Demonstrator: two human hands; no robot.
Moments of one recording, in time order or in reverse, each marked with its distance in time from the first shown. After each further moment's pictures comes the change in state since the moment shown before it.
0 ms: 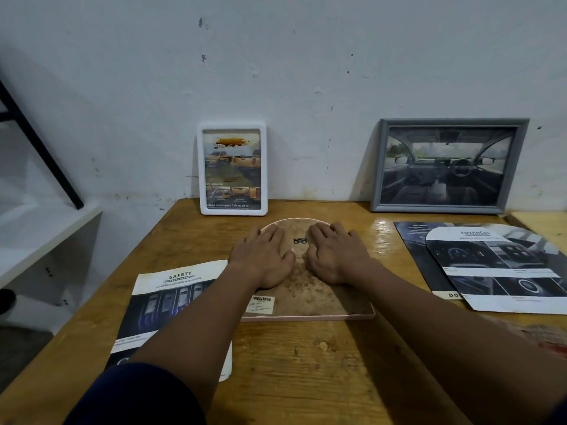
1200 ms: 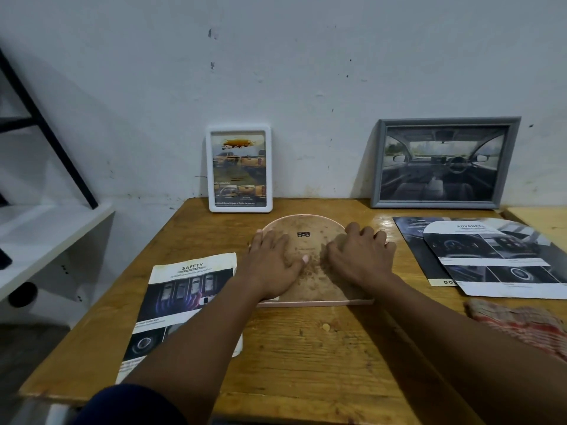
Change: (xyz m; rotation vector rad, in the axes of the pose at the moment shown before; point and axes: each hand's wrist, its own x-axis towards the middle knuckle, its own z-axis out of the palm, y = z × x) left_hand -0.040 0.005 0.013 -0.190 0.018 -0.051; right_hand -0.047 0.001 0.002 0.207 0.217 0.415
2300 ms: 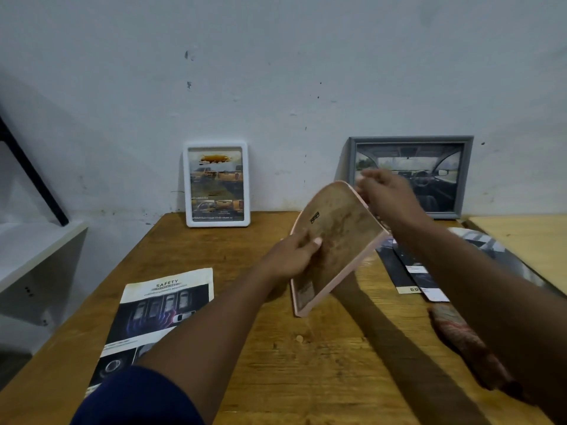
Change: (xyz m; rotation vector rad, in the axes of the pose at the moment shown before) left_hand 0.007 0.087 -0.031 -0.930 -0.247 -0.078; right_hand 0.019 0.032 -0.133 0.984 0.097 -0.002
